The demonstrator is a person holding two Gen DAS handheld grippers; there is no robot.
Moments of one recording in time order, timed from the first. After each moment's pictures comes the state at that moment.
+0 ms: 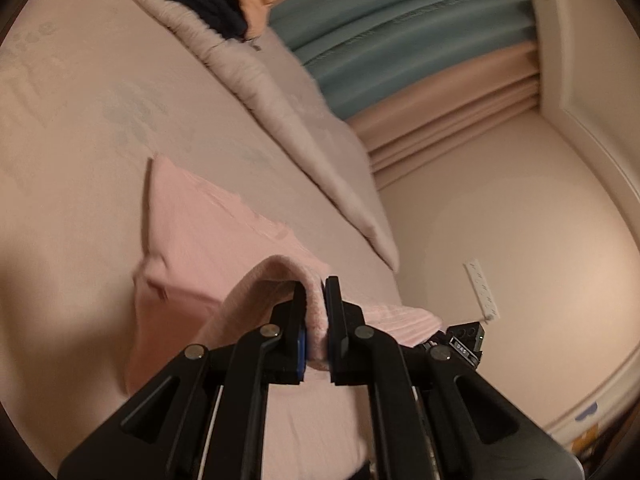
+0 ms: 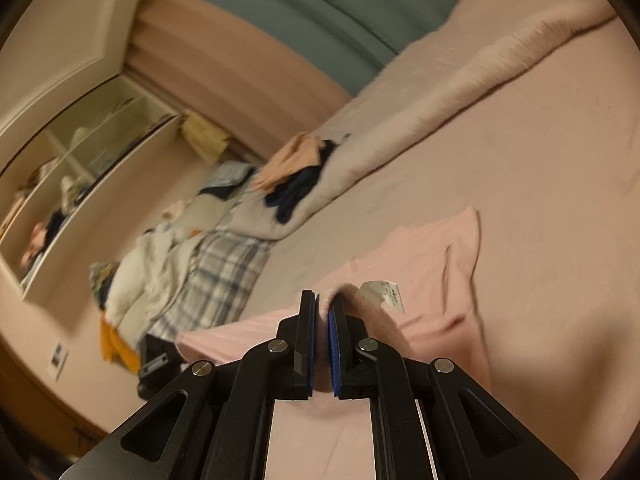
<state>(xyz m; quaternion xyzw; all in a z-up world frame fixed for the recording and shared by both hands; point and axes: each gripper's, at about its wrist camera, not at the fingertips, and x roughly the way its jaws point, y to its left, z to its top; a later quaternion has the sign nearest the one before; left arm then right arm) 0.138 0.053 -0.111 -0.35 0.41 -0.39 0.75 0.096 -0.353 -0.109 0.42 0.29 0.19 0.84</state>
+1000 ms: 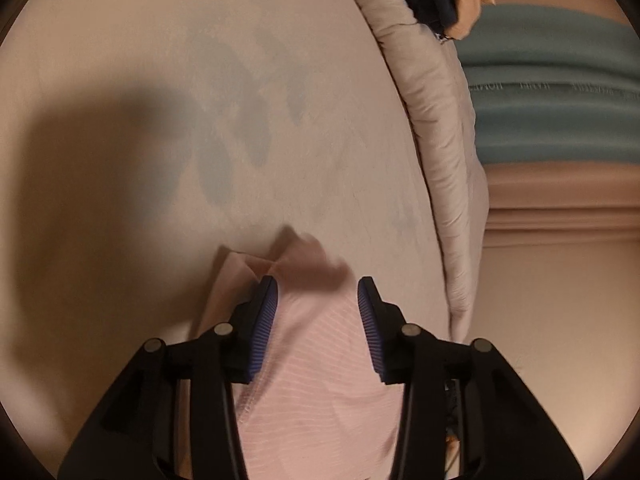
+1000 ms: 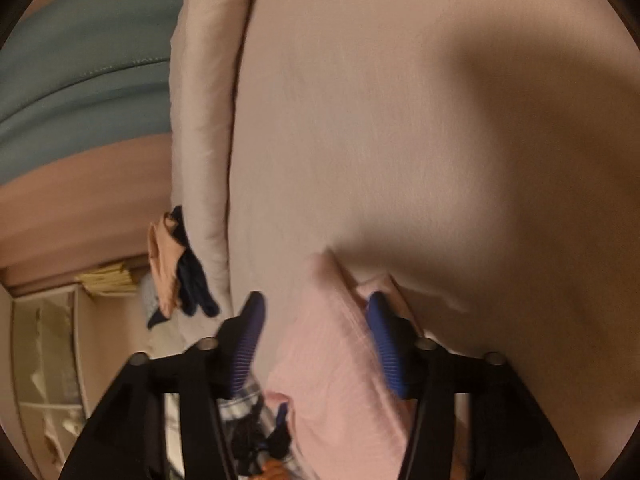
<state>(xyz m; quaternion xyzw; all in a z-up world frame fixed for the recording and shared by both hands) 0.303 0.043 -0.188 -0.41 0.55 -0.18 0.70 0.207 -0.427 -0.241 0.68 0.41 0.02 0.61</state>
